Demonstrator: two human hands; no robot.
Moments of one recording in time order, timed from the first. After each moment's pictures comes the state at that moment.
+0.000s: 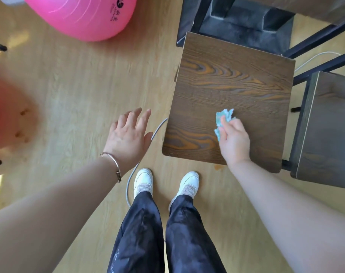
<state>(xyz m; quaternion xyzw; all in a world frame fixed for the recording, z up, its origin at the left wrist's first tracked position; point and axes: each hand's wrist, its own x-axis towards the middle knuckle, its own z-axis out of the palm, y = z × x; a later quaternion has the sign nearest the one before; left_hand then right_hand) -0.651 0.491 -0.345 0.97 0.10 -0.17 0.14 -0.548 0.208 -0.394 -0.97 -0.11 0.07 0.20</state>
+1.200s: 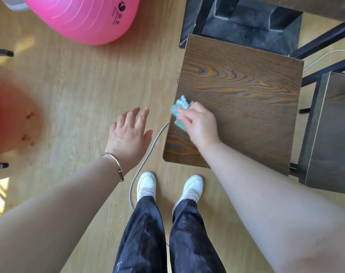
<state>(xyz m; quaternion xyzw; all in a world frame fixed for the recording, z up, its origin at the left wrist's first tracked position) -0.636 0.493 -0.355 0.96 0.15 -0.17 0.15 -0.522 0.311 -0.404 -0.91 -0.23 0.11 0.34</state>
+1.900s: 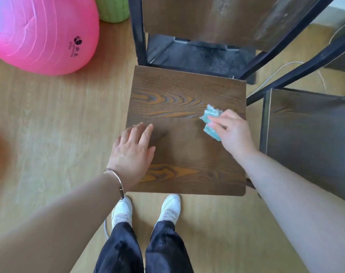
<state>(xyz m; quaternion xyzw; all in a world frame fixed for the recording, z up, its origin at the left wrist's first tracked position) -0.552 0.390 -0.337 0.97 0.07 -0.16 0.16 -0.419 0.133 -0.345 -0.93 -0.13 0.13 0.33</state>
